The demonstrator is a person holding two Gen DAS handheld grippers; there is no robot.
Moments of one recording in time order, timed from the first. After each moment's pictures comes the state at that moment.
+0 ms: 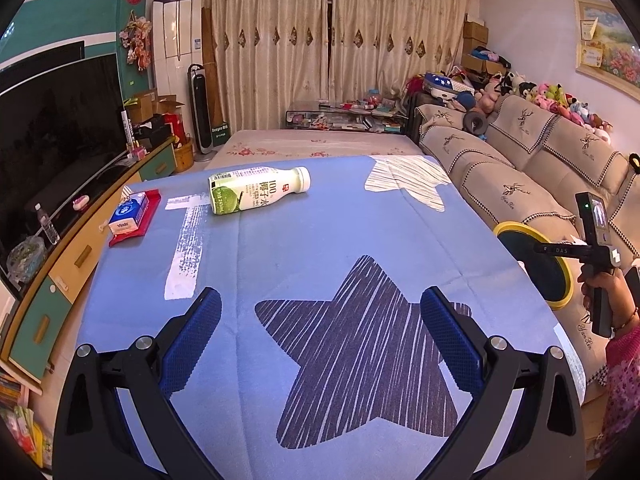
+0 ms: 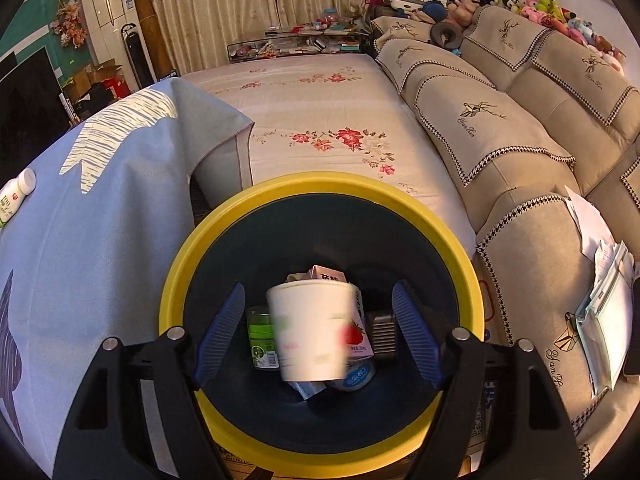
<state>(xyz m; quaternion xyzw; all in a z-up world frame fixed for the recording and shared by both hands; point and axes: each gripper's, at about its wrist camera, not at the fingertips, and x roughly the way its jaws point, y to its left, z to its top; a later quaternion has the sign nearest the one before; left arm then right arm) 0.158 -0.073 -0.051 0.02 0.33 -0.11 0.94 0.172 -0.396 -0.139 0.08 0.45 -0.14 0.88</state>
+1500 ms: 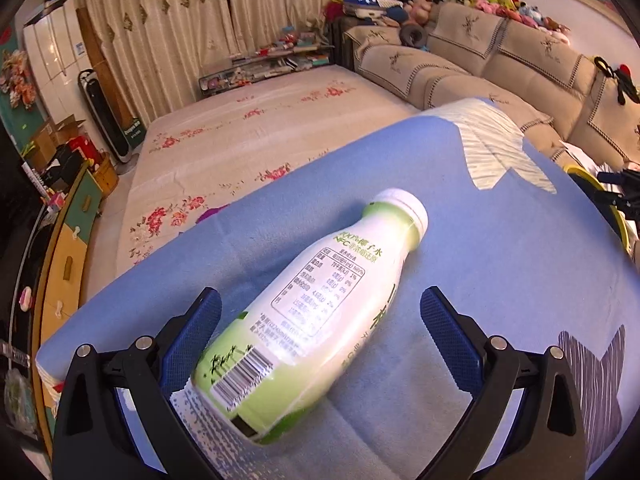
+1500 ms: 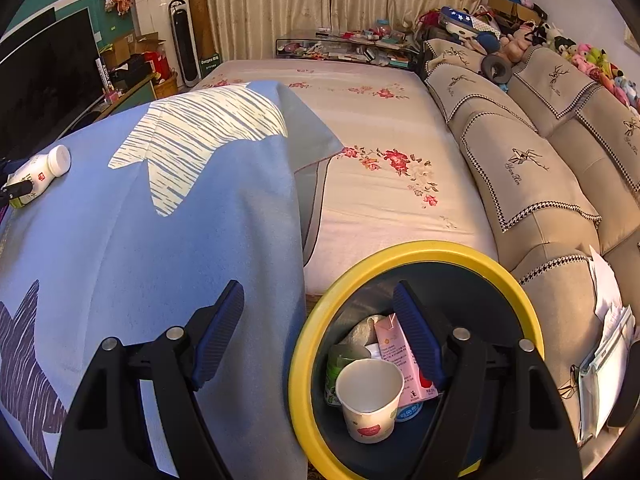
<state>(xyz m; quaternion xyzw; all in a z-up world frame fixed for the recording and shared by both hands) 0.475 -0.042 -0.121 0.16 0.42 -0.26 0.86 0.242 -0.310 -0.119 0.02 0.46 -0.08 0.88</state>
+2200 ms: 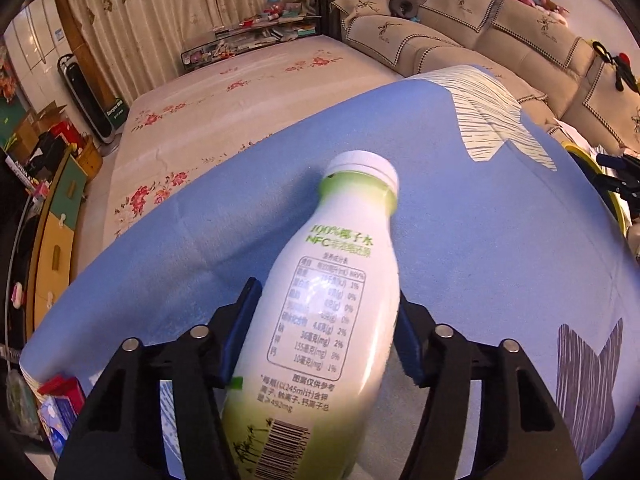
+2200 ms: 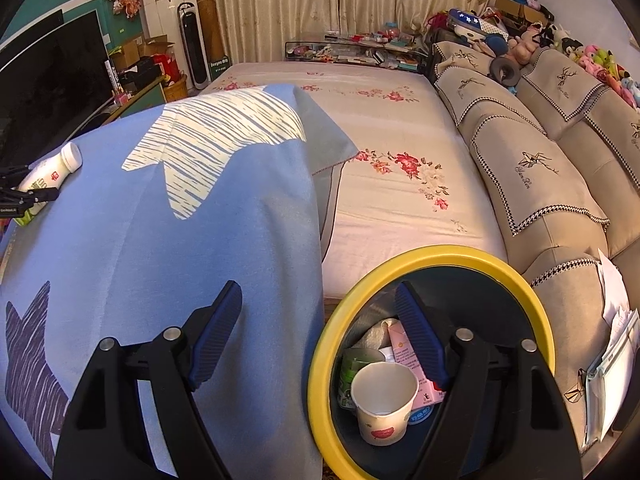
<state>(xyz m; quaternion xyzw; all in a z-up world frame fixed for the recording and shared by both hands) 0.476 -0.067 -0.138 0.17 0.46 -0.27 0.83 0.240 -0.300 -0.116 0.02 0.45 -0.06 0.89</state>
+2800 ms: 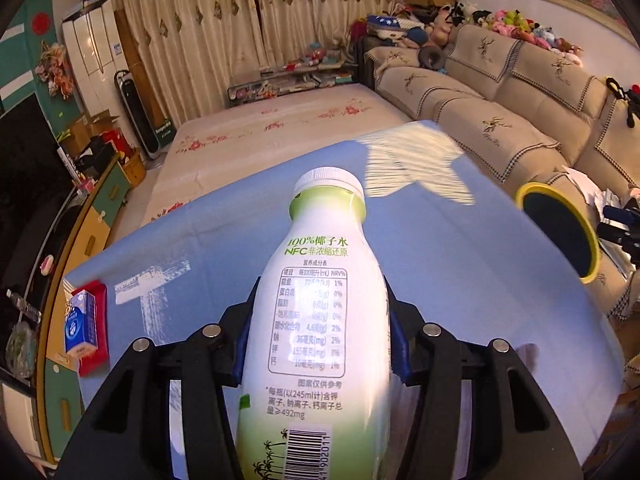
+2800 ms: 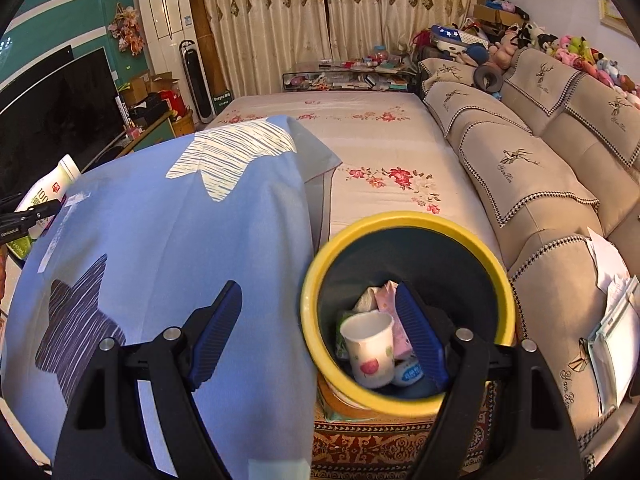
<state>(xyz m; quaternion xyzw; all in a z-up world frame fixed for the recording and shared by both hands) 0.314 -0.112 -0.053 0.13 0.39 -0.20 0.89 0.119 -0.311 -0.071 0.06 0.40 -0.06 0.91</state>
